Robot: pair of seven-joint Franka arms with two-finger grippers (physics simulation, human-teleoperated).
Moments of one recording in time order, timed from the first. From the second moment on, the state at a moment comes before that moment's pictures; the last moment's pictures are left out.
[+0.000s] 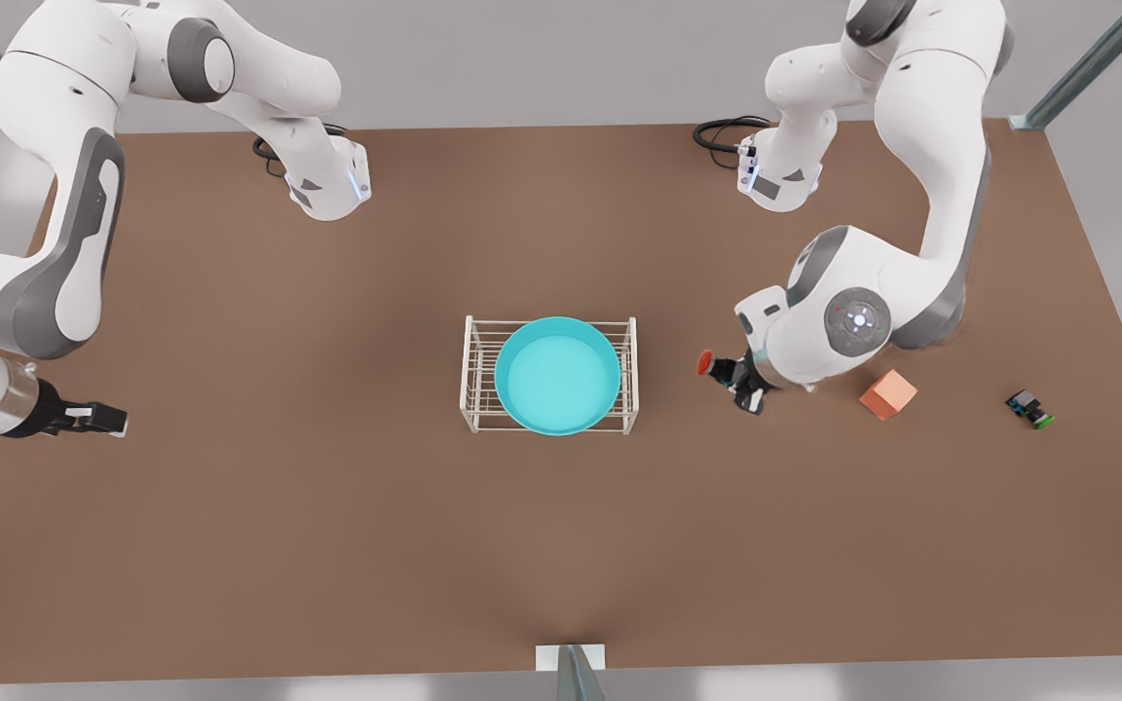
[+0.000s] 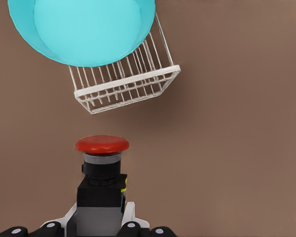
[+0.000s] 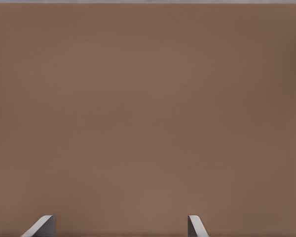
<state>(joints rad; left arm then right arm) 0.11 0.42 -0.62 -1.48 0.10 1.70 1.40 -0.05 0.42 -0.16 -1.25 0.00 1.64 -0.17</state>
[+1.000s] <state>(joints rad) -0.30 0.71 -0.49 -1.13 0.15 1.74 0.51 -0.04 0.44 -0.15 -1.25 0.00 1.65 -0.19</state>
